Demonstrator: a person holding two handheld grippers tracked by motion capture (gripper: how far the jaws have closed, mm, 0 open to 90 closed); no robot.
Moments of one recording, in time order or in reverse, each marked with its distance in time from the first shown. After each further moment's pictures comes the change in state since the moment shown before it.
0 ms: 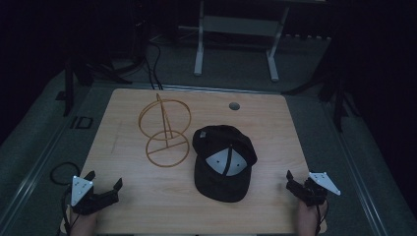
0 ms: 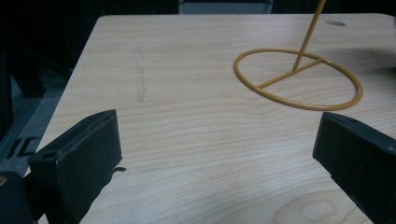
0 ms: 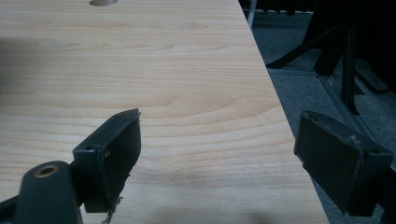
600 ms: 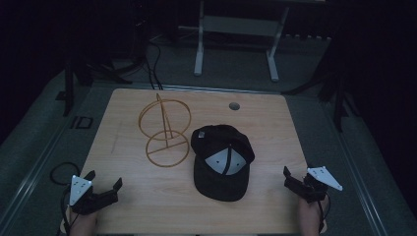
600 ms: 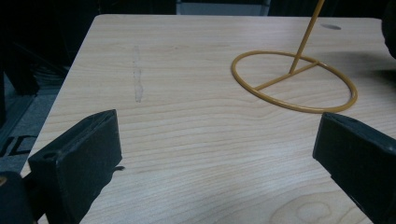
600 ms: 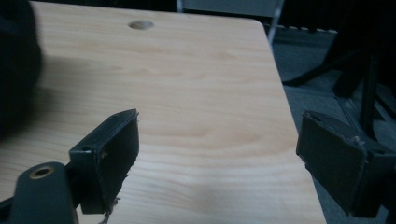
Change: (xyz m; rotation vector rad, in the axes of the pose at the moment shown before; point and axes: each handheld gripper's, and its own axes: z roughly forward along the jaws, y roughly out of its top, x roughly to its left) left arm 0.001 0.001 0.000 -0.005 -0.007 -0.015; right arm 0.017 0.036 -0.019 -0.028 0.098 -0.069
